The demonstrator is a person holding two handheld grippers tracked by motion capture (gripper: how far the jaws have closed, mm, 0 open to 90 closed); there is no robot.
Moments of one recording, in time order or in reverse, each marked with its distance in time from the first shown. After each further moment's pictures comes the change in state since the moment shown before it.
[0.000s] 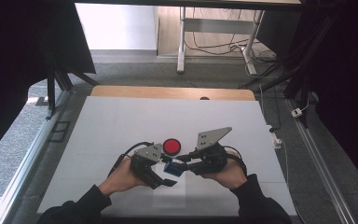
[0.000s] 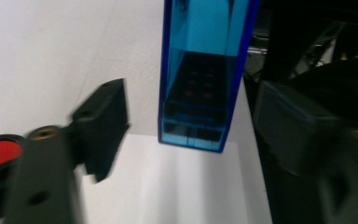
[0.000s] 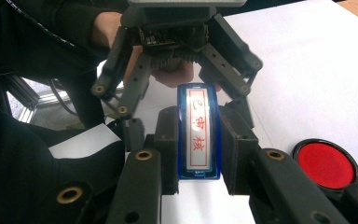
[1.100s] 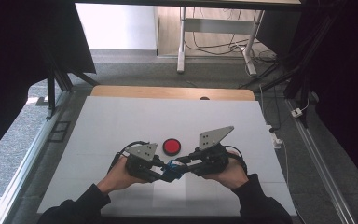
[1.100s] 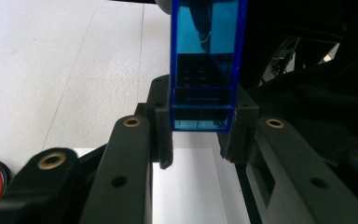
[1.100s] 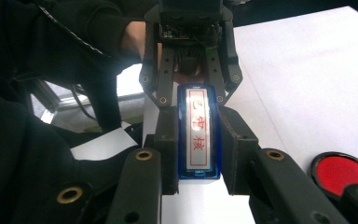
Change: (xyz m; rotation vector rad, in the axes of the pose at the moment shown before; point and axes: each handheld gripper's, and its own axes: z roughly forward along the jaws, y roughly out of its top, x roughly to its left) left arm 0.000 -0.006 -0.011 -0.092 -0.107 0.043; right arm 0.001 0.001 -0.004 -0.038 0.077 -0.003
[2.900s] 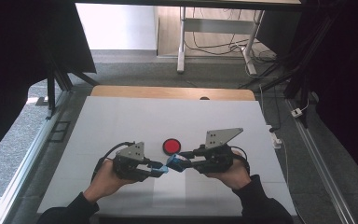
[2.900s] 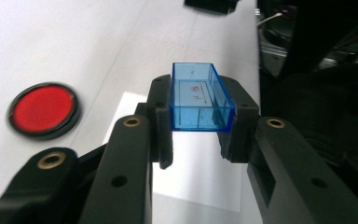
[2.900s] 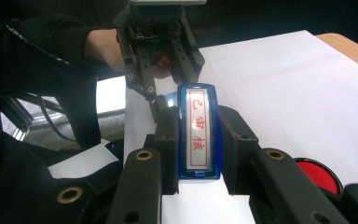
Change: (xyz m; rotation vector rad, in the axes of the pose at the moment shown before) left arm -0.023 -0.006 -0.030 0.099 0.261 -0.154; right arm 0.004 -0.001 -0.012 -0.080 -0.105 -0.012
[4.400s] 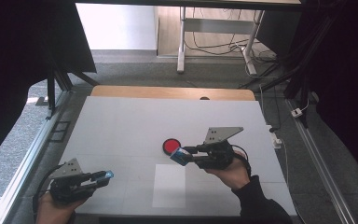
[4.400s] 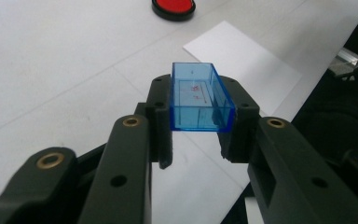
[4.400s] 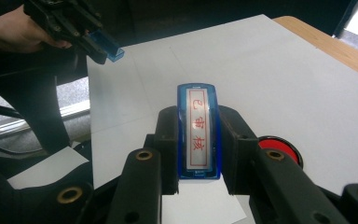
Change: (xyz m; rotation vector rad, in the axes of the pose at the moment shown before) left arm -0.049 -0.102 -0.098 -0.044 0.372 -0.401; right arm -0.006 -0.002 0.000 0.041 -0.152 0.055
